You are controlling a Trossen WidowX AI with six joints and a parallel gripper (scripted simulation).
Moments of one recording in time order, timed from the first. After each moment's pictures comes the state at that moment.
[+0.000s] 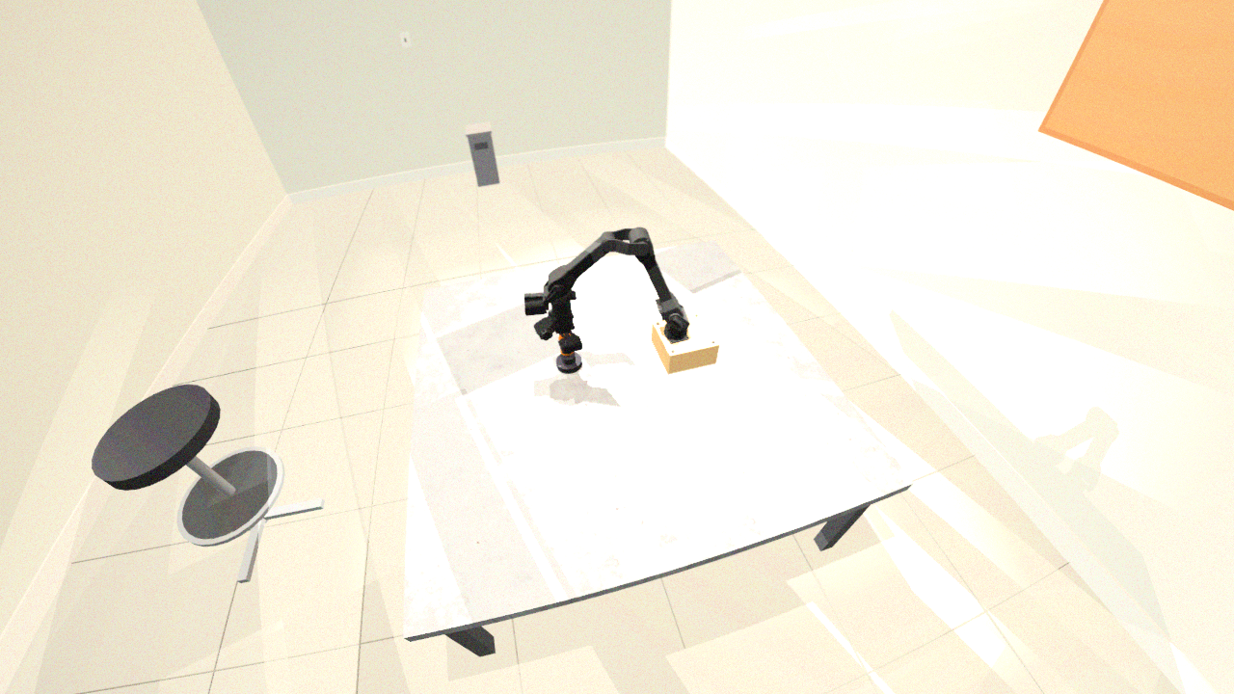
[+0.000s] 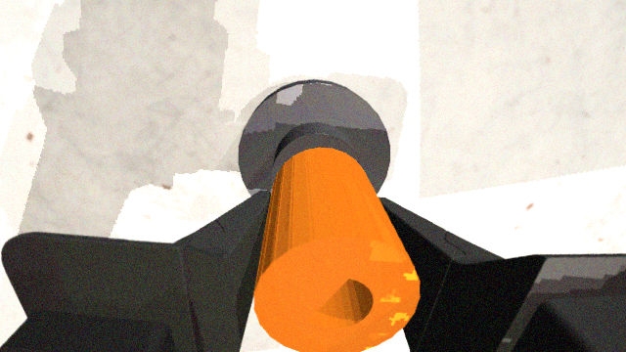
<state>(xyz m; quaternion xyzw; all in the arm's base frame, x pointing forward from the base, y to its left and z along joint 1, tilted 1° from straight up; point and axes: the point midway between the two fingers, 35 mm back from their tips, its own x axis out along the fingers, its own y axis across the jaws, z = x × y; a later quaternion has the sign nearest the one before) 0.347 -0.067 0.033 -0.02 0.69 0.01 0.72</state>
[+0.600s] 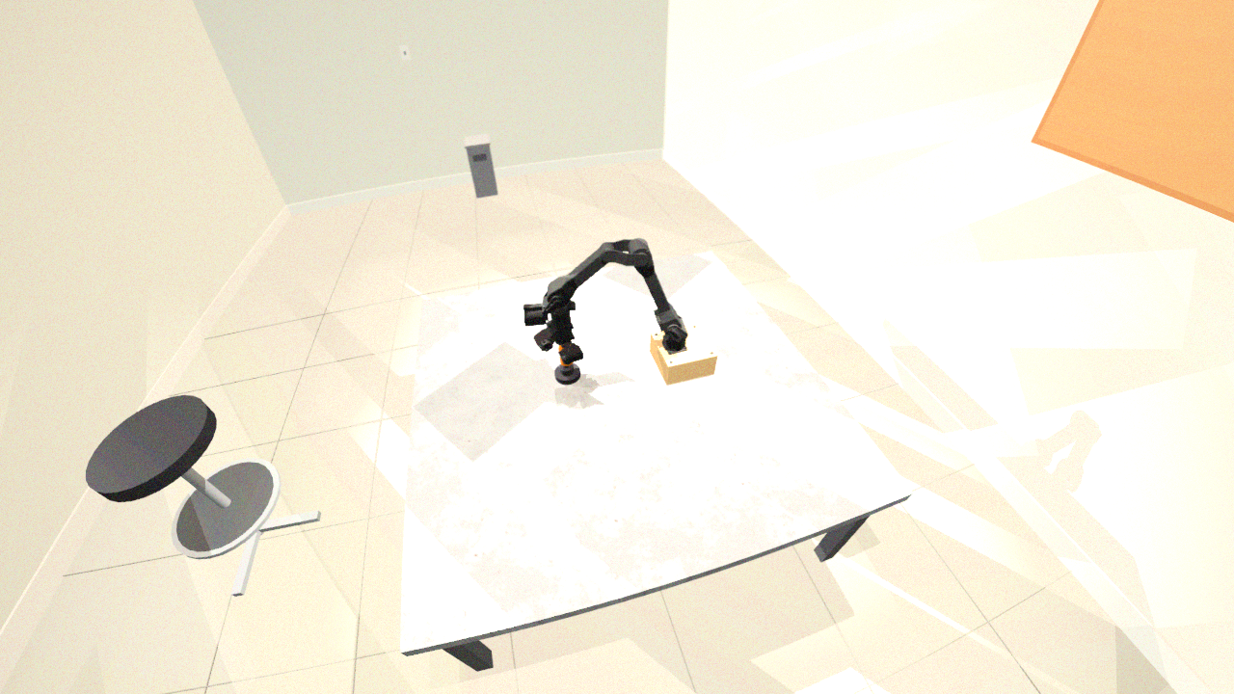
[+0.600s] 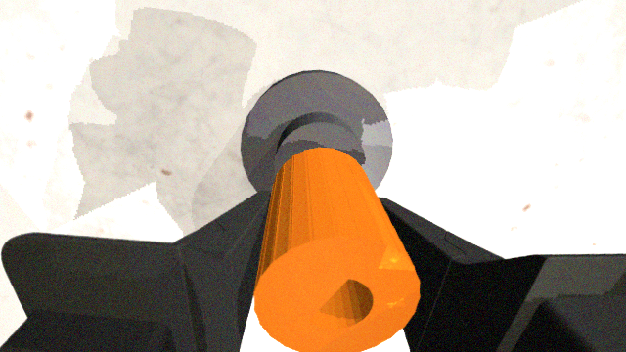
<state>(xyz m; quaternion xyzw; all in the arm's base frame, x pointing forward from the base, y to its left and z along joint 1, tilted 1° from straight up) 0.343 -0.067 0.035 -0.04 0.69 0.03 0.72</state>
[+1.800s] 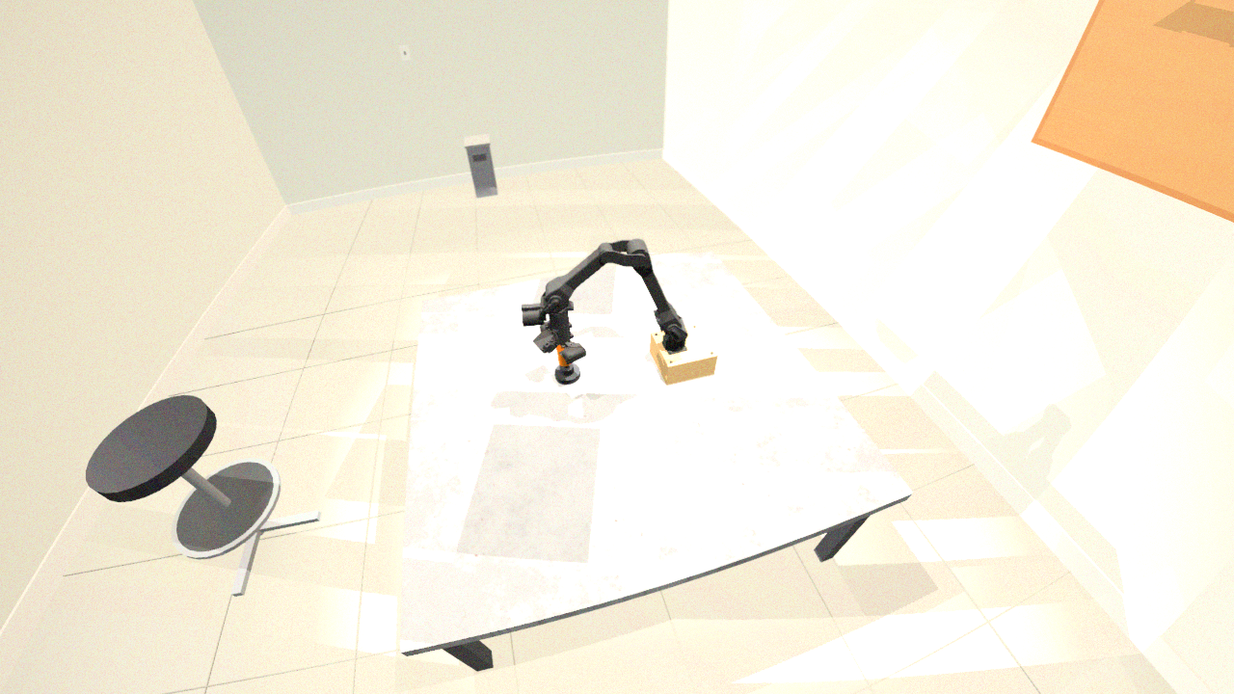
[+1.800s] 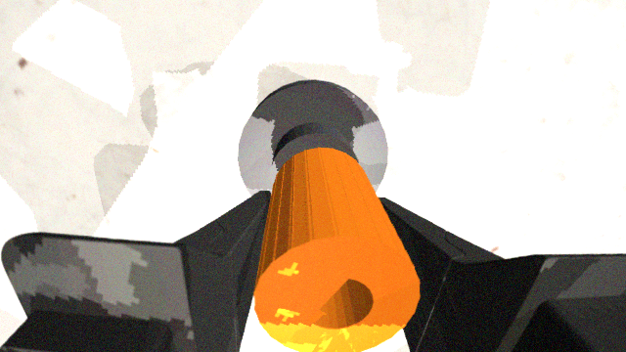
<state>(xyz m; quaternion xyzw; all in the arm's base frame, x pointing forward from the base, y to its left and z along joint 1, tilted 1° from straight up) 0.349 -0.068 0.036 -0.11 0.69 0.10 0.71</state>
